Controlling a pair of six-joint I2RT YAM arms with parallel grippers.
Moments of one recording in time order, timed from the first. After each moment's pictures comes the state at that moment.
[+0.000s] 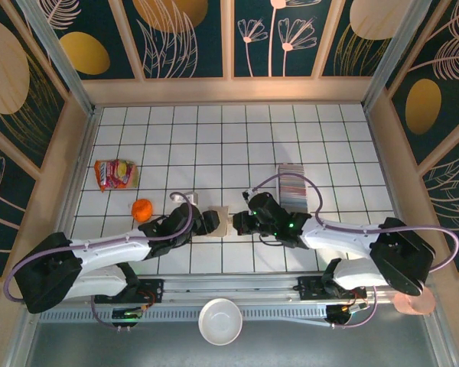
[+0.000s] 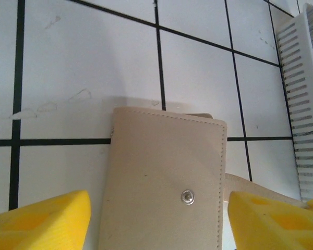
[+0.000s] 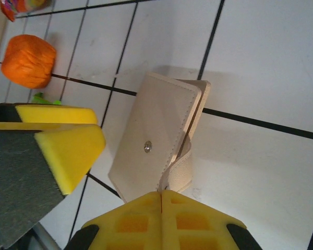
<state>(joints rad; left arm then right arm) -0.92 1.20 0.40 0.07 -0.17 -0.98 0.99 1.28 0.54 0.04 -0.06 0.79</state>
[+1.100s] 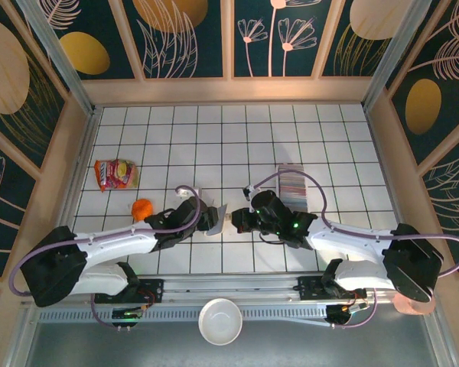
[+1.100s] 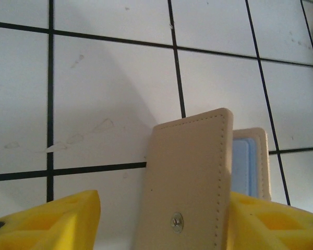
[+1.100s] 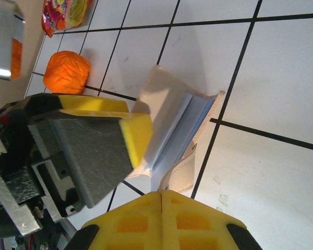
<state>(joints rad) -0.92 1.26 0.52 -0.08 -0.27 -0.88 1.00 1.21 0.57 0.01 -0.05 0.79</state>
